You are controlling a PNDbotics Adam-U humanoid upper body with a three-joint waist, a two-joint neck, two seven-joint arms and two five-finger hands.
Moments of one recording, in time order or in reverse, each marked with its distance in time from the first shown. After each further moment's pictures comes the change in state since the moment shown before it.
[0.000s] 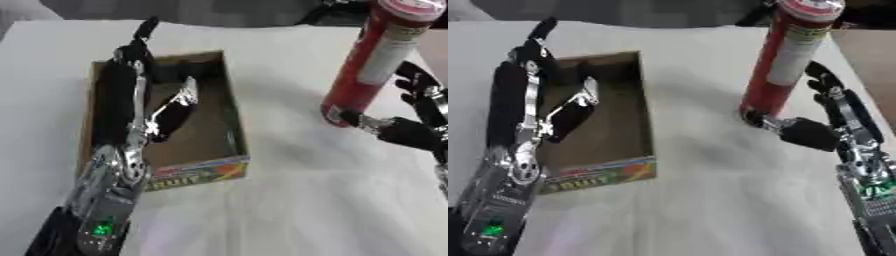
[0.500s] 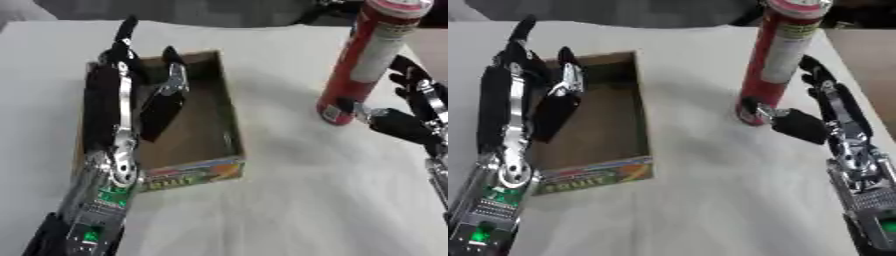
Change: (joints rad) left arm 0.005 -0.004 0.003 -0.007 0.094 0.033 0.050; right arm -0.034 0.019 0.001 0.017 -0.009 0.010 -0.022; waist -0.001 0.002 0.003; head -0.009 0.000
